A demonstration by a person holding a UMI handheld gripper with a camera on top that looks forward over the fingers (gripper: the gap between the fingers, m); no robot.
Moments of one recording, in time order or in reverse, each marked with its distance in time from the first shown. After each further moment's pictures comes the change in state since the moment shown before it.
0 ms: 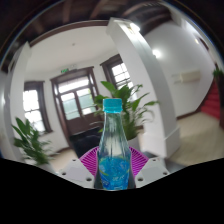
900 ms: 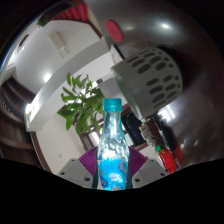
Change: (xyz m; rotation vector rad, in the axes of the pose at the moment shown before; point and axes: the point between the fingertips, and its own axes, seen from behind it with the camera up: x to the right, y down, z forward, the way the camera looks) arm -0.063 0.121 -0.028 -0.011 -0.194 1.808
